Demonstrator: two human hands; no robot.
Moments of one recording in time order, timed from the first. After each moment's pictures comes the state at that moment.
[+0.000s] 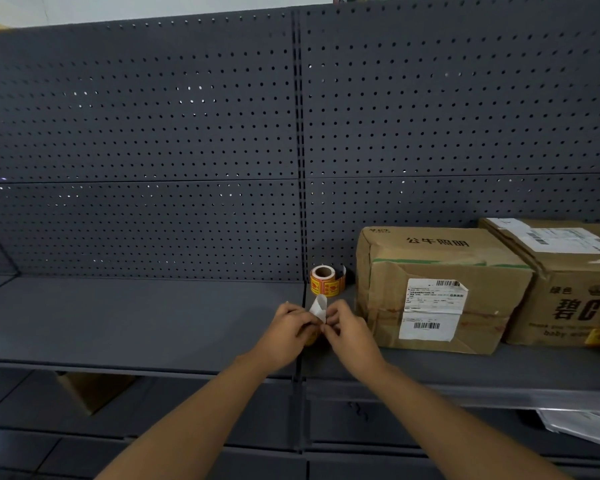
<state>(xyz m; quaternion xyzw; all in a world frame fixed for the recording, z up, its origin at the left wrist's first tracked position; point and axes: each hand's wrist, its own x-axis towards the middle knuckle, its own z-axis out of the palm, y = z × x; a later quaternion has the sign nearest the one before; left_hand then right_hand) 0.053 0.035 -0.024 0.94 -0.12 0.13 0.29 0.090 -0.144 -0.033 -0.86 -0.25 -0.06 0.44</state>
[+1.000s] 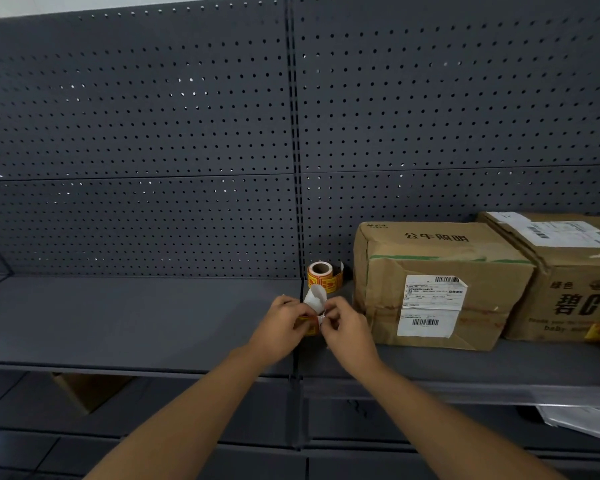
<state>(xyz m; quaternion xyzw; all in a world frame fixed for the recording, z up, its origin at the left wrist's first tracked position) 0.068 0.042 -0.029 0.94 -0.12 0.17 0.27 0.096 -0.136 -0.044 -0.84 -0.21 -0.10 0.49</state>
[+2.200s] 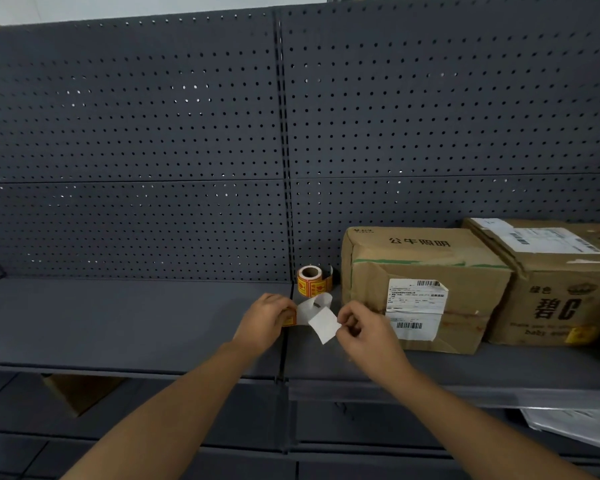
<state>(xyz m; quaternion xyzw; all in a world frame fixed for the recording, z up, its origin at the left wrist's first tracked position) 0.078 0.049 -0.022 0.95 -0.09 0.19 0.21 0.063 -0.206 0.012 -0.84 -0.22 -0.05 0.49</state>
